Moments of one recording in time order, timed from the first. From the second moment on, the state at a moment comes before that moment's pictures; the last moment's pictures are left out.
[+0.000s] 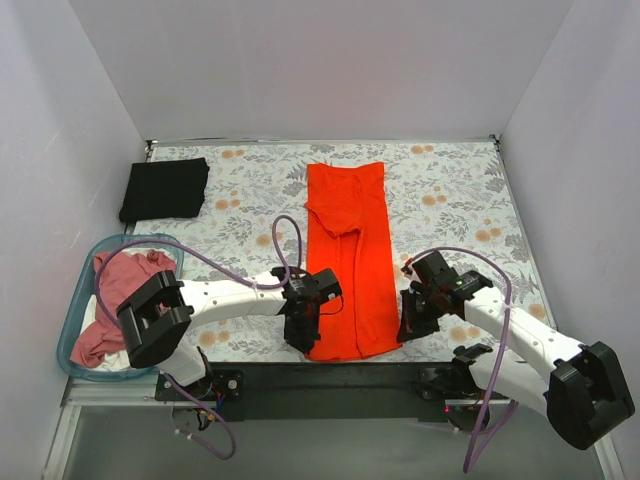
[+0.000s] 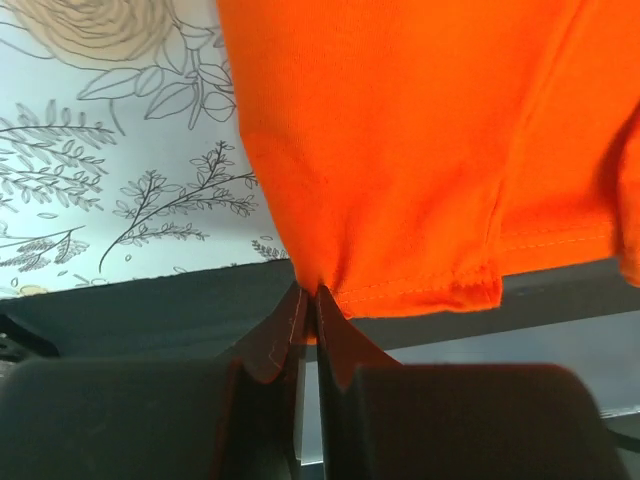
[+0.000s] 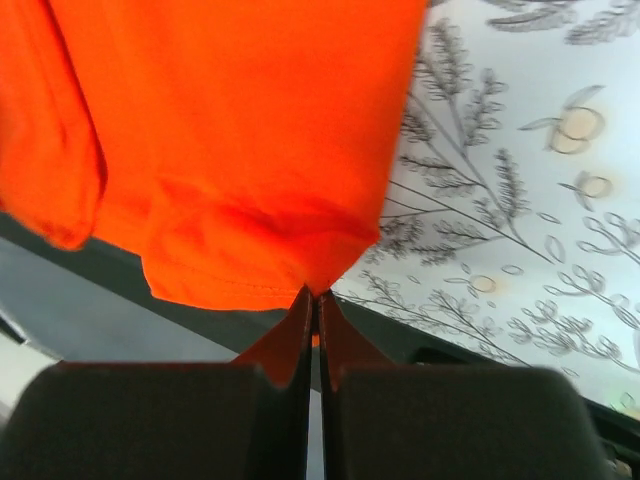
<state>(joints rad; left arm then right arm) -1.10 1.56 0.95 -0.85 0.08 -1.03 0.54 1.02 0.52 -0.79 -0.38 0.51</state>
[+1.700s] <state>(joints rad) -0.59 2.03 1.47 -0.50 -0.28 -0.68 0.33 1.81 1.27 -0.52 -0.02 0.21</state>
